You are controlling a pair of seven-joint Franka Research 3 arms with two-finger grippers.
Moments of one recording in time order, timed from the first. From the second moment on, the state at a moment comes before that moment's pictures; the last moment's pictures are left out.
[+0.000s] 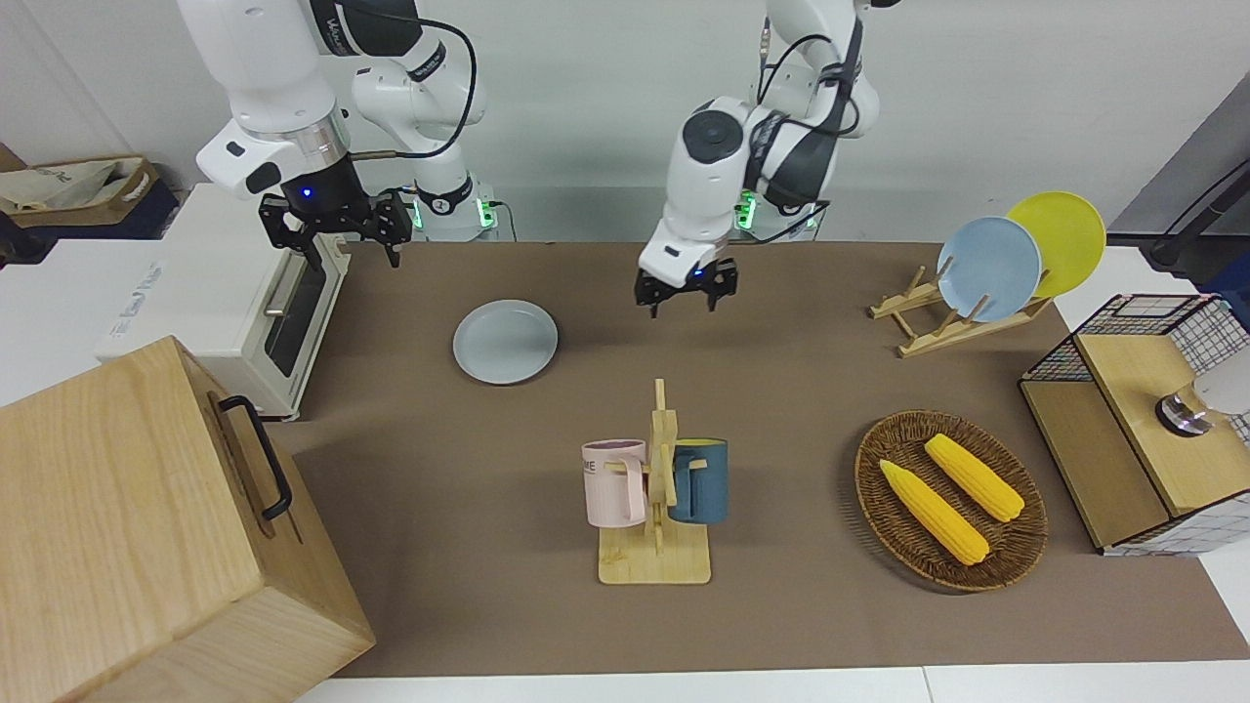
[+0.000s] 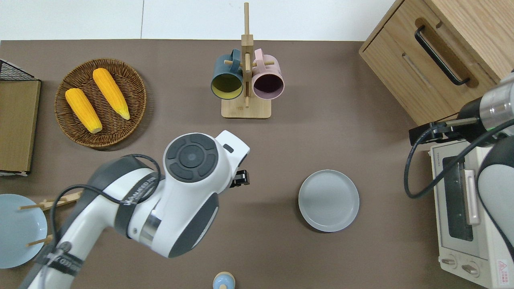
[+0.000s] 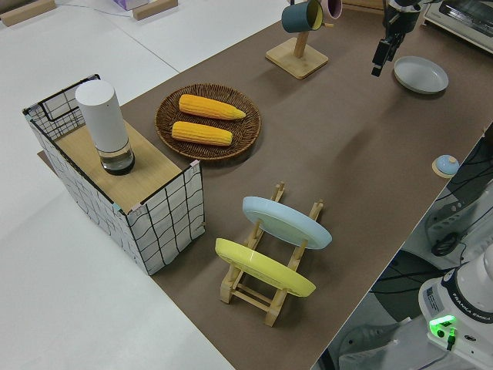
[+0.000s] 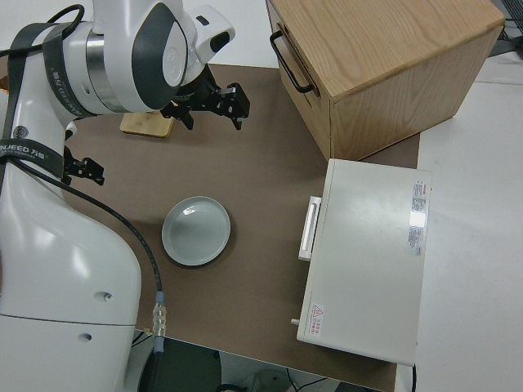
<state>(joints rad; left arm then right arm) -0.46 0.09 -0.10 -1.88 -0.03 1.89 -0.61 -0.07 0.06 0.16 -1.49 -0.04 1.53 0.02</state>
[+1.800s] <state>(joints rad) 0.13 -0.15 -0.09 -1.84 -0.03 1.65 0.13 -0.07 0.06 0.16 -1.49 -0.04 1.53 0.02</state>
